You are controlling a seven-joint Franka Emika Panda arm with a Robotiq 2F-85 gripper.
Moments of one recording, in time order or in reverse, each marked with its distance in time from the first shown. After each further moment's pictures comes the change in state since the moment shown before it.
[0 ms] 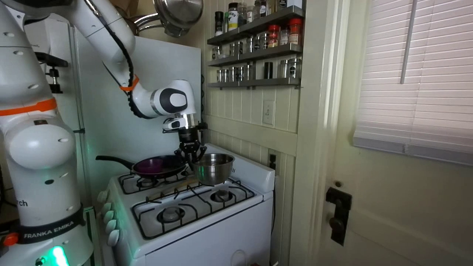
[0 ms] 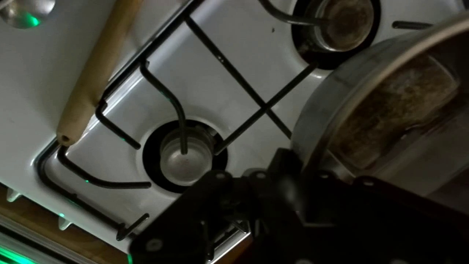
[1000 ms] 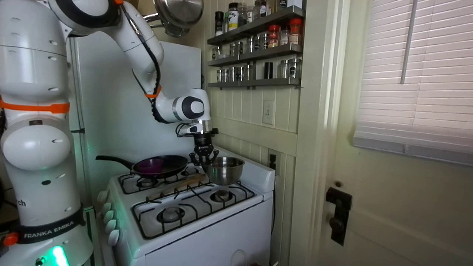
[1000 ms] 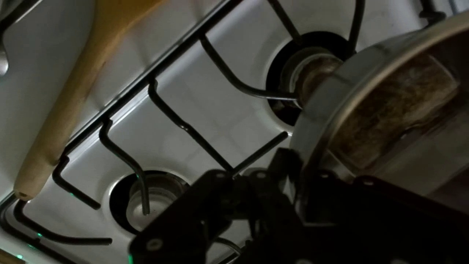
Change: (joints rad) arm -0.082 0.291 0.093 0.255 -0.011 -0.004 -0.033
